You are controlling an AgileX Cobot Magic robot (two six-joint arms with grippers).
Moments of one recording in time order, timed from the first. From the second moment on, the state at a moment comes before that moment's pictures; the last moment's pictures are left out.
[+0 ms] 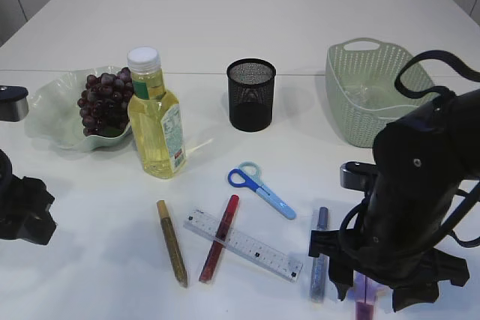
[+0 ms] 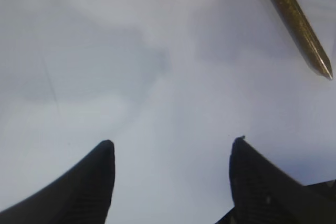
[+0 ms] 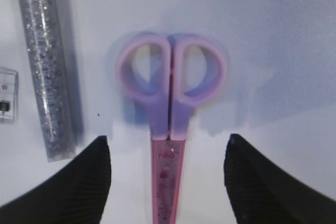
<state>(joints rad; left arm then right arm) -0.41 1.35 -0.79 -0.01 0.83 -0.23 0.54 1.74 -0.84 0.02 0.76 0.80</state>
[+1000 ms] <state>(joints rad) -0.41 1.35 -0.79 0.00 0.83 -0.23 0.54 1.80 -0.84 0.02 0.72 0.80</state>
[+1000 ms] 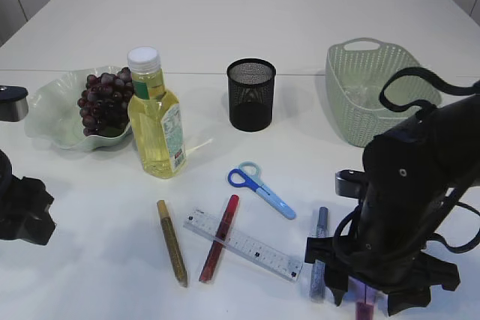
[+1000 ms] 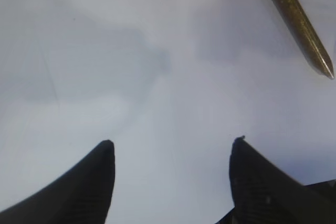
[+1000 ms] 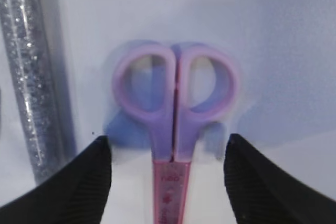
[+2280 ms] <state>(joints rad) -0.41 1.35 -0.79 0.00 0.83 -0.23 0.54 1.83 -0.85 0.02 0.70 0.79</state>
